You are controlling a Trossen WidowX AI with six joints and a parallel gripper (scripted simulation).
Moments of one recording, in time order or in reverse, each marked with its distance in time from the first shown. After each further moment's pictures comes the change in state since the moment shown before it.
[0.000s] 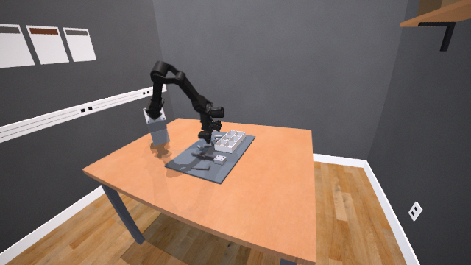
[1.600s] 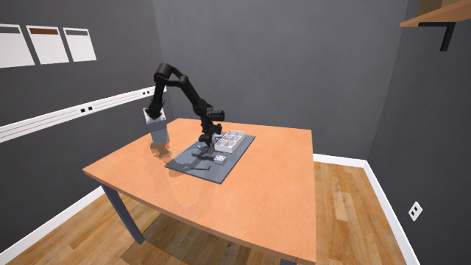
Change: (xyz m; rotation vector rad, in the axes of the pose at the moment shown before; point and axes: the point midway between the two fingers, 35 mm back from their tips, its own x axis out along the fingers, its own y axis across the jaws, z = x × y) arm 0.019 0.000 0.001 0.001 -0.003 -0.002
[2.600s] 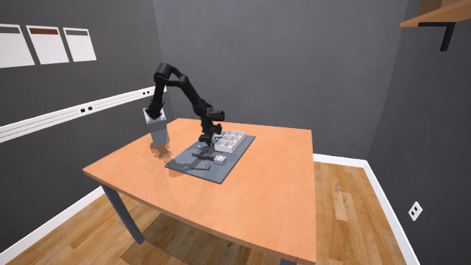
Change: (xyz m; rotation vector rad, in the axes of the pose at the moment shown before) arm 0.000 0.000 0.000 0.000 0.000 0.000
